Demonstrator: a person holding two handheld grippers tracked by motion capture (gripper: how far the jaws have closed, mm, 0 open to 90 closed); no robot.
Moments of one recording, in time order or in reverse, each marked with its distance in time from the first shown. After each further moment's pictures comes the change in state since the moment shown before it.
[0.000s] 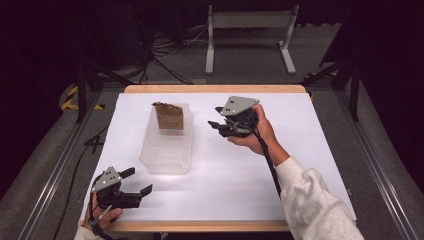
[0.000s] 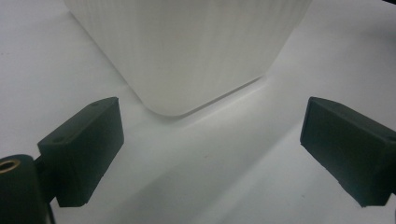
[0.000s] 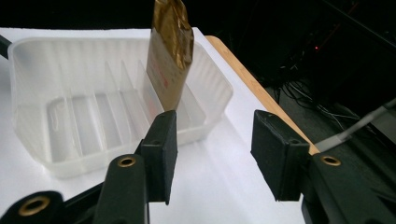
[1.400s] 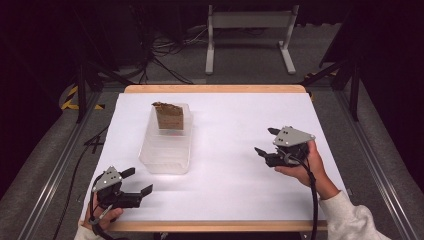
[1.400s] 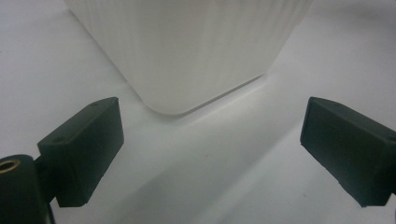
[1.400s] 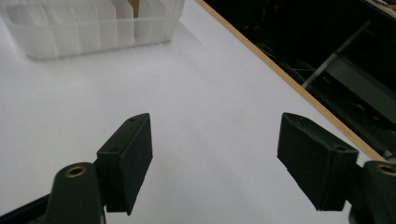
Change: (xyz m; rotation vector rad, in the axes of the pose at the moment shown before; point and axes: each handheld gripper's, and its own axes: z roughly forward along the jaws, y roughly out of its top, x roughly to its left) left arm -0.001 0.000 0.001 0.010 0.002 -0.004; right arm 0.007 -0.112 -0.085 0.085 -0.142 0.063
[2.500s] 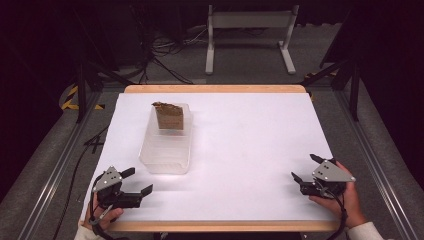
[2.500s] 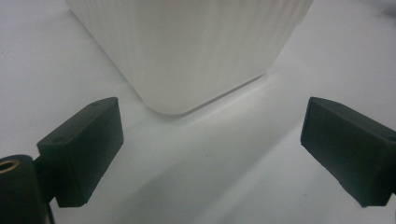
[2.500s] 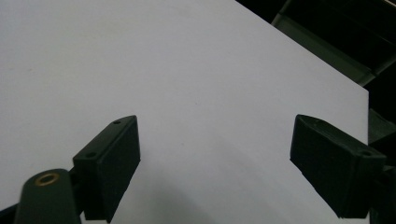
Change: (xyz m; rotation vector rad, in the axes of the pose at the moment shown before) left arm -0.001 0.000 0.000 -0.001 0.004 0.001; right arm 0.005 -0.131 -0.054 0.034 -0.214 0.119
